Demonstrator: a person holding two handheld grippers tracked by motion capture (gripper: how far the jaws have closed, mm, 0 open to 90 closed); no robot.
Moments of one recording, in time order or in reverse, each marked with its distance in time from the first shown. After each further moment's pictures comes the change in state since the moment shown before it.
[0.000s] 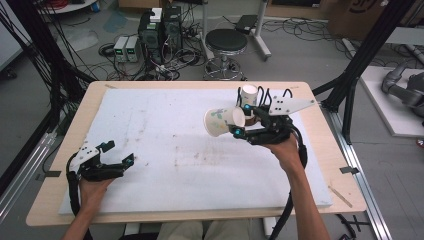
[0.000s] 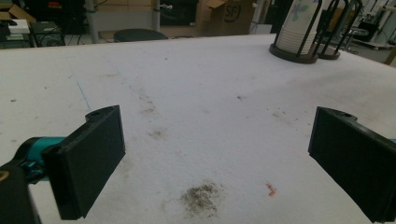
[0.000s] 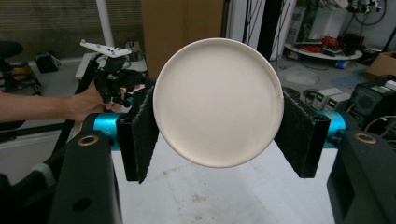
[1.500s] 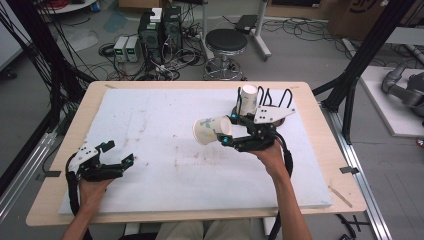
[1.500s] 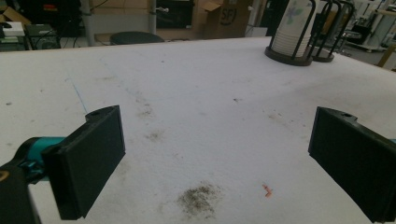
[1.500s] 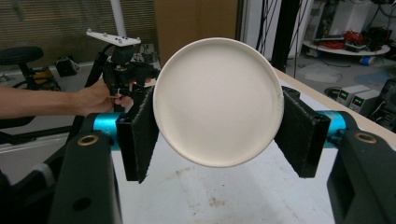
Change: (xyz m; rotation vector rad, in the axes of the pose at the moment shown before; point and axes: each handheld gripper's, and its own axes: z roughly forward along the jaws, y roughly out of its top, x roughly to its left) left arm 0.001 0.000 -0.001 -0.013 -0.022 0.001; right arm 0.001 -0.029 0.033 -0.009 0.064 0.033
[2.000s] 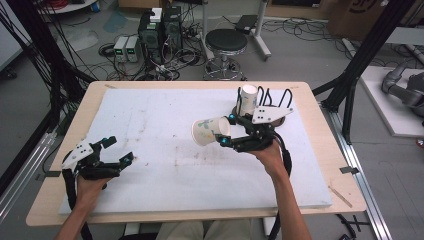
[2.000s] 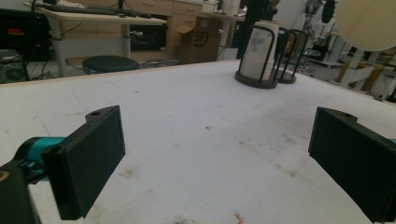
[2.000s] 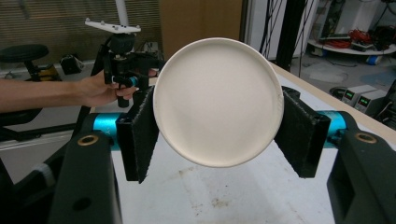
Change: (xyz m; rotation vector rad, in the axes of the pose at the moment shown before) left arm -0.002 0.016 -0.002 -0.086 -0.125 0.015; right arm 0.000 0.000 0.004 0.008 0.017 -0.003
